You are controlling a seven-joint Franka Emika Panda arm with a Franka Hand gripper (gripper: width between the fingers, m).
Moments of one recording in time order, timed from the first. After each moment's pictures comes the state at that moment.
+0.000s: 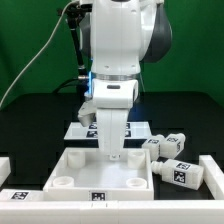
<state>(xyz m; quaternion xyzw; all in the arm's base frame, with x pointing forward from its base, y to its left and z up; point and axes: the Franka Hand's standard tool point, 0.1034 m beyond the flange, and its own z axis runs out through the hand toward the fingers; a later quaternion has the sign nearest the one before) 0.505 0.017 0.012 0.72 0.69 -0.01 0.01</state>
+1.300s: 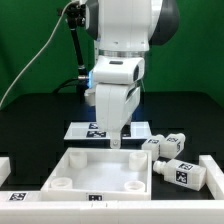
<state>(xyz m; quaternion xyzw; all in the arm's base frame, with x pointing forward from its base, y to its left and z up) 0.510 0.026 0.051 0.79 0.62 0.00 0.03</state>
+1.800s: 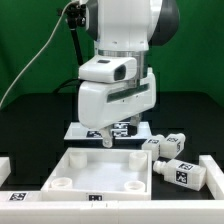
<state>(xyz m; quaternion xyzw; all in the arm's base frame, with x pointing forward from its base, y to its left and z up) 0.505 0.029 0.049 0.93 0.36 0.01 0.02</state>
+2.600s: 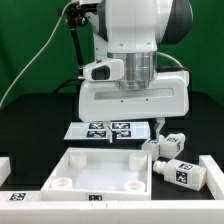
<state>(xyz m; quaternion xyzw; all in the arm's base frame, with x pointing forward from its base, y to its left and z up) 0.503 0.049 0.047 1.00 0.02 0.02 -0.01</state>
